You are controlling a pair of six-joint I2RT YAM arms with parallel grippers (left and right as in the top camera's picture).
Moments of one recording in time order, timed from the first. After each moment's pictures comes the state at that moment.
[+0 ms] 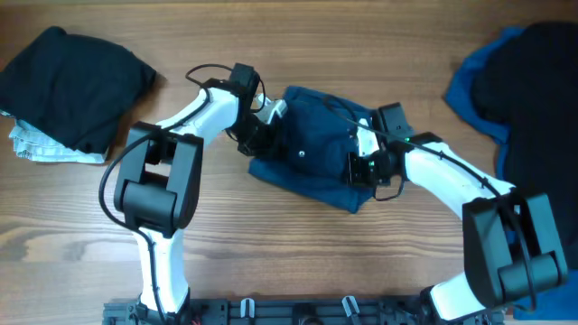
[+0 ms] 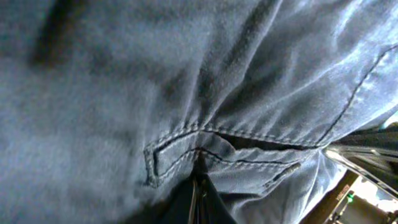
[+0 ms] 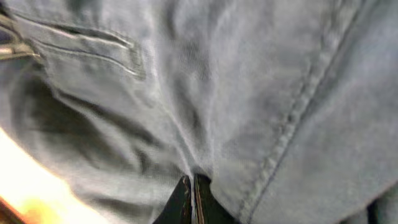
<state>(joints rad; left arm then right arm) -0.31 2.16 1.44 -0.84 0.62 -0.07 0.27 1.71 0.90 -0.55 -0.46 0.25</state>
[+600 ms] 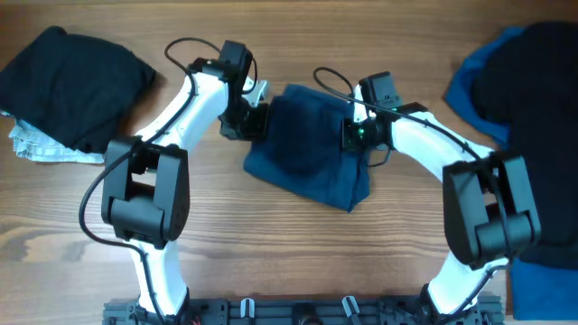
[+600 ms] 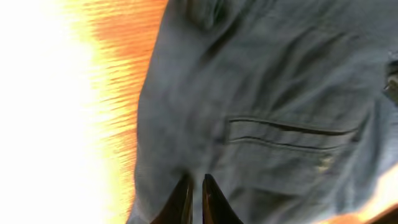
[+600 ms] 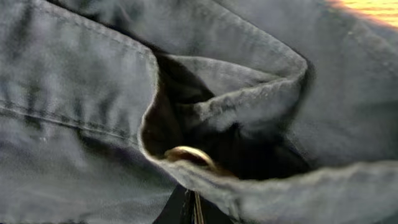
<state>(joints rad) -0.29 2.07 1.54 -0.98 0.35 -0.15 0.27 1.92 1.12 -0.44 -0.22 0.26</state>
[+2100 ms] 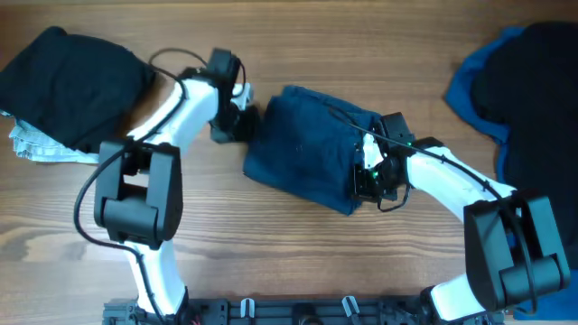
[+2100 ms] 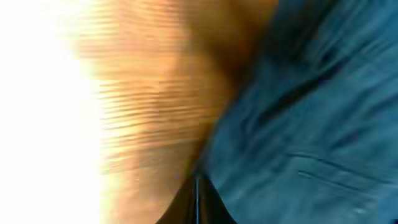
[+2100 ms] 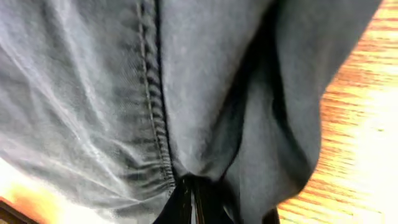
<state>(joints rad) -0.24 2.05 1.50 -0.91 0.29 -0.27 0.26 1.69 0.85 -0.65 -0.41 0.30</state>
